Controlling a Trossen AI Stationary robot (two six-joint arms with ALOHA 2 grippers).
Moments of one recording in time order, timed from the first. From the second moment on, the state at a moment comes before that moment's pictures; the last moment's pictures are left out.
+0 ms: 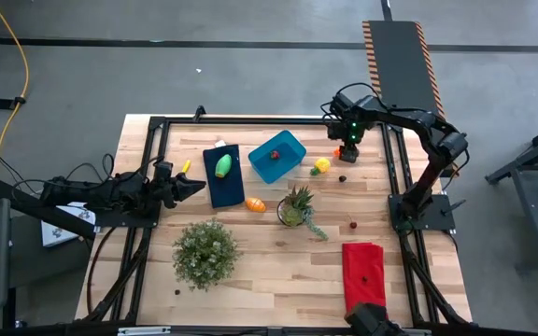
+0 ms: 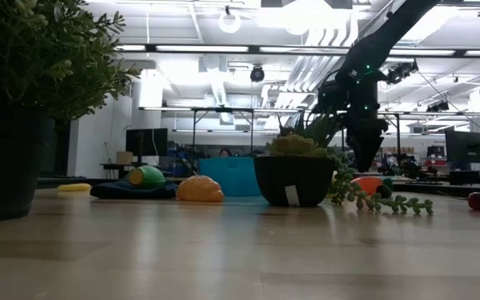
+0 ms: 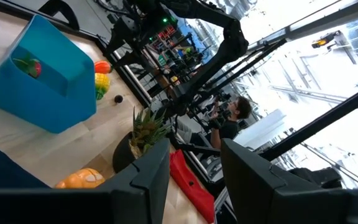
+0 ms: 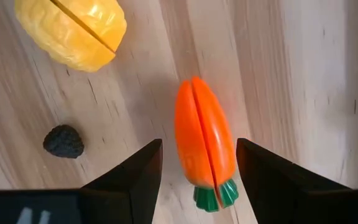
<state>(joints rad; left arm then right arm) 0.04 0.01 0.01 0.05 -0.24 -0.92 -0.85 1.72 1.15 -0.95 -0.06 -0.62</state>
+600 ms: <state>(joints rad) 0.04 0.01 0.01 0.05 -0.24 -0.92 -0.86 1.72 1.15 -0.94 -0.06 -0.63</state>
